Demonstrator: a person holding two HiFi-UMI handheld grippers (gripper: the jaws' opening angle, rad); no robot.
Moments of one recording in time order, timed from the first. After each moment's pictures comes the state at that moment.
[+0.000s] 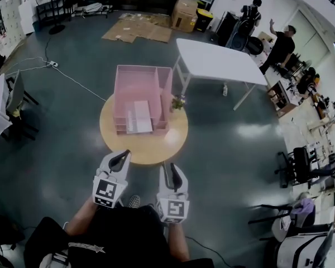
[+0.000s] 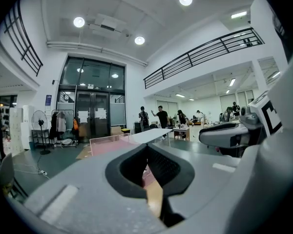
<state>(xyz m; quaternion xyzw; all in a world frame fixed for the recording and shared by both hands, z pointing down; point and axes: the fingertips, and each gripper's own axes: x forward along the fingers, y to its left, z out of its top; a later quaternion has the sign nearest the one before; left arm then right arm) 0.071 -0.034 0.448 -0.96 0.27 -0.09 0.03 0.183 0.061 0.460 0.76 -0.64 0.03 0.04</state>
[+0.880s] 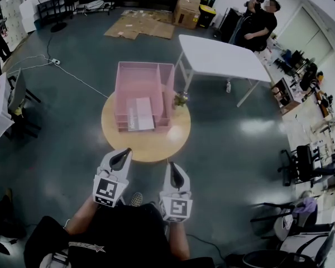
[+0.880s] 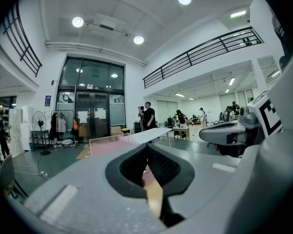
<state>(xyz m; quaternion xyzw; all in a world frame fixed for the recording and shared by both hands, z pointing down) 0.071 -0.032 0.445 -0.96 0.27 -0.09 0.04 0.190 0.065 0.458 0.77 -0.64 0.04 0.04</state>
